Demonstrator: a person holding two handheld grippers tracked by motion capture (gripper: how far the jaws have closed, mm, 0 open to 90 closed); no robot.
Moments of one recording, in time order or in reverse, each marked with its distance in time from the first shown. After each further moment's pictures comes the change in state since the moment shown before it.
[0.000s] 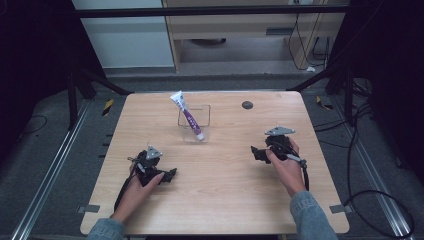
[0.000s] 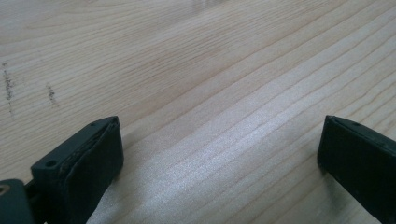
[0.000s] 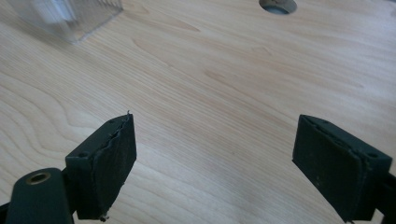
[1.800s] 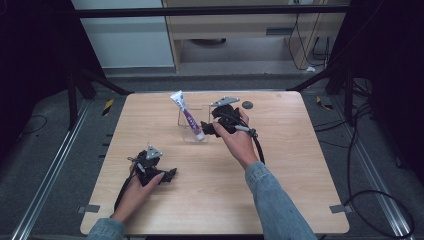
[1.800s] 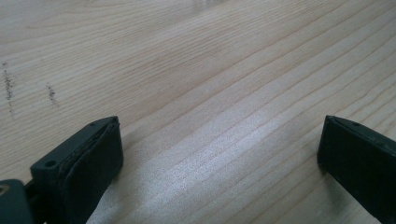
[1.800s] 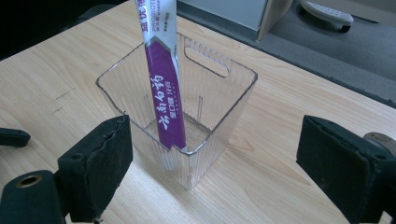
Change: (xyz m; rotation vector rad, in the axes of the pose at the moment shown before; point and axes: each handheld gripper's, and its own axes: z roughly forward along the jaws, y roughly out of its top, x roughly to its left) left arm 0.000 0.000 0.000 0.001 0.000 0.000; right arm 0.111 0.135 0.038 -0.086 0.111 -0.086
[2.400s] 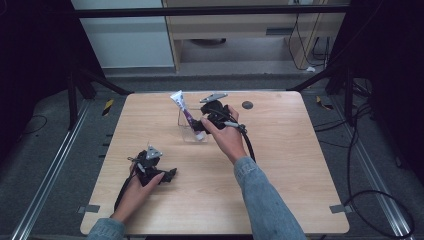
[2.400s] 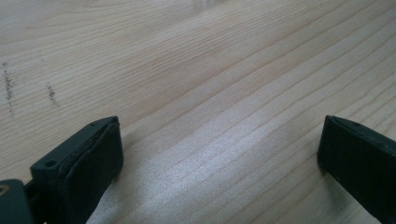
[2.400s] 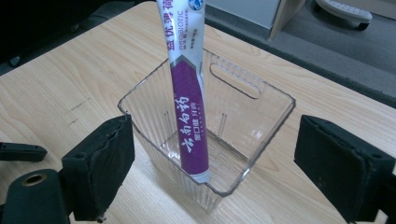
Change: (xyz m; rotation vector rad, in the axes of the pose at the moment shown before) left arm 0.000 0.000 0.000 -0.002 0.000 -0.002; right arm 0.017 0.020 0.020 0.021 0.036 -0.003
